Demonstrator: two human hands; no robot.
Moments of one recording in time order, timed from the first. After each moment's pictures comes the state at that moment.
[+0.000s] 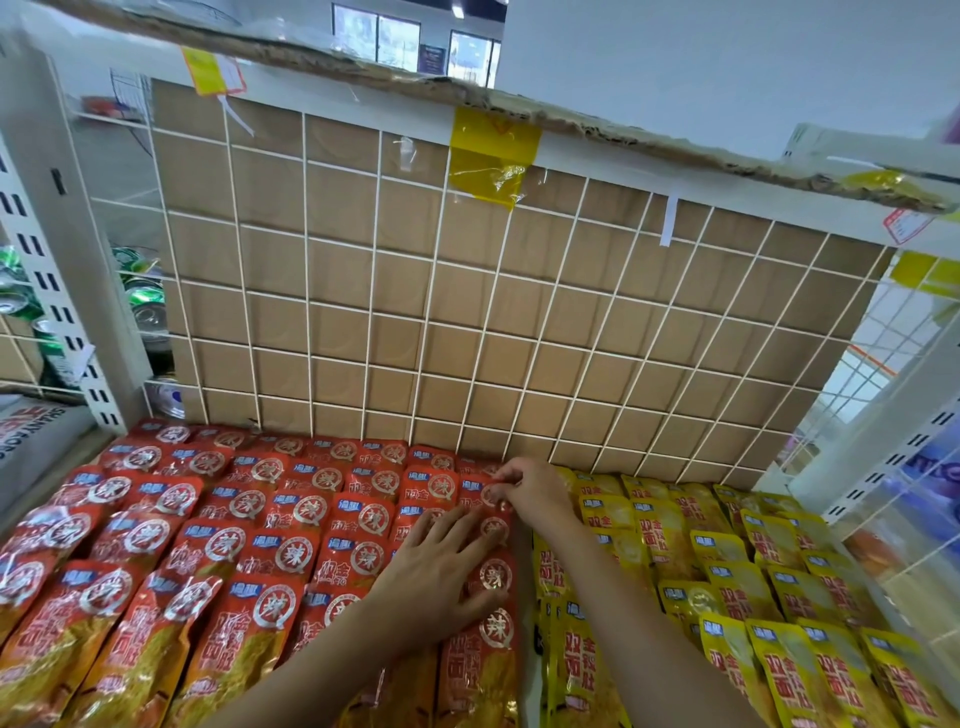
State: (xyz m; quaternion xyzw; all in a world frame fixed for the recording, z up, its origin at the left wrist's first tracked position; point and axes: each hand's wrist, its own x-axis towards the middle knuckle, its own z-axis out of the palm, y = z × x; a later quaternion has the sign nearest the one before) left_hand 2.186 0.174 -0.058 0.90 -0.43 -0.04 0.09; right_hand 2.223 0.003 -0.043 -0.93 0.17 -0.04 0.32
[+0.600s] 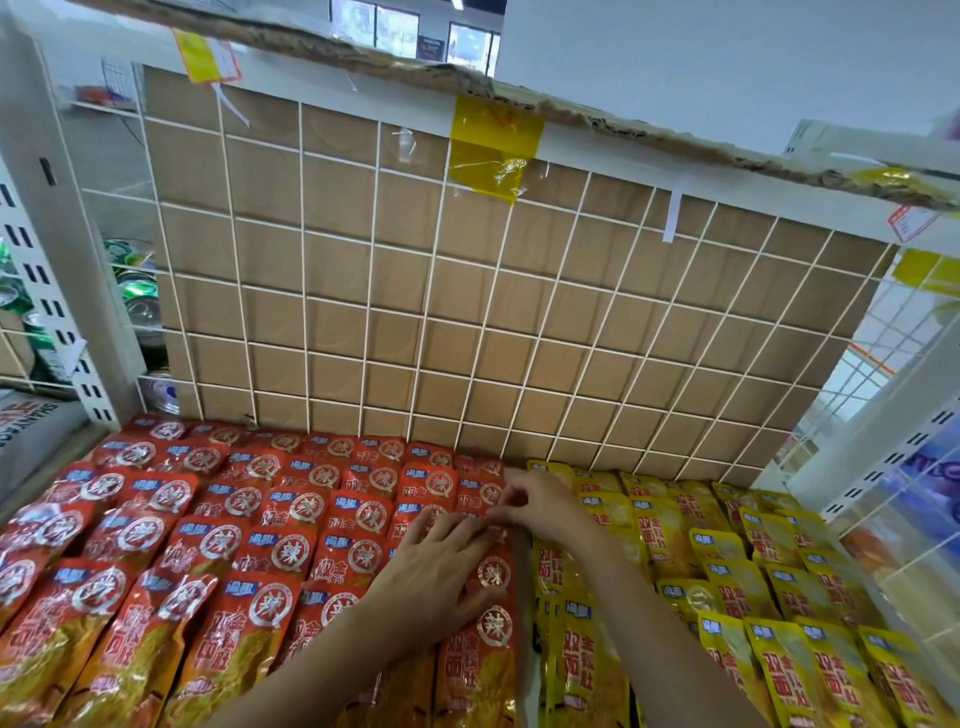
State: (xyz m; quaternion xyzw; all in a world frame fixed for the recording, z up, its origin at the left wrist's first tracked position) left_hand 2.187 0.177 -0.067 0.89 -0.44 0.01 0.12; right_hand 2.207 -0.009 -0.036 -0.96 0.10 0.08 0.25
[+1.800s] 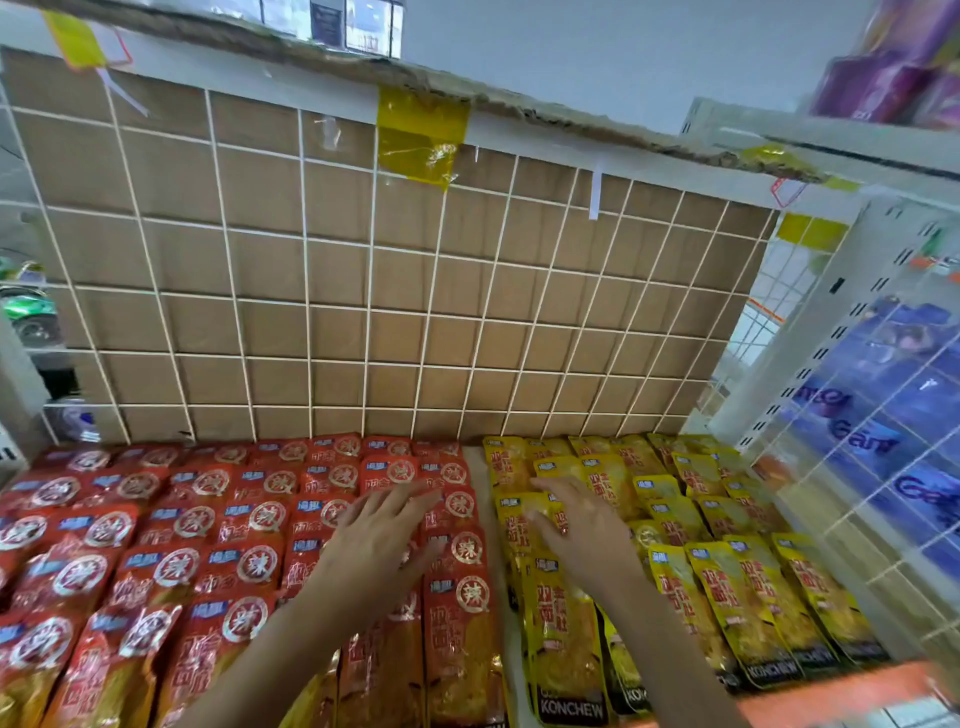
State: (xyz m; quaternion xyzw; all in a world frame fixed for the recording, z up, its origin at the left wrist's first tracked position) left_hand 2.194 0.203 -0.040 0.89 -0.40 0.01 0.21; right_hand 2.096 -0.011 -0.017 -0.96 0.17 -0.10 0.19
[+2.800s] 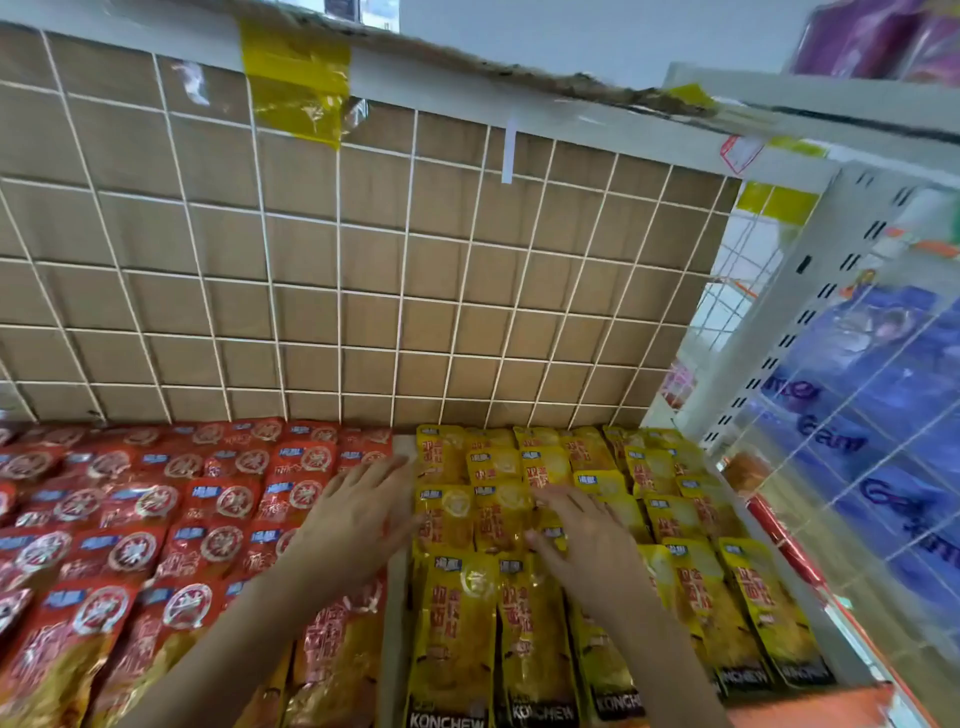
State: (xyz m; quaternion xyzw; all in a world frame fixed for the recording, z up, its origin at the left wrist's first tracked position) left_hand 2.170 0.123 -0.023 0.91 -0.36 -0.06 0.18; right_hand 2.044 -0.091 -0.023 -0.98 0.12 -0.08 0.13
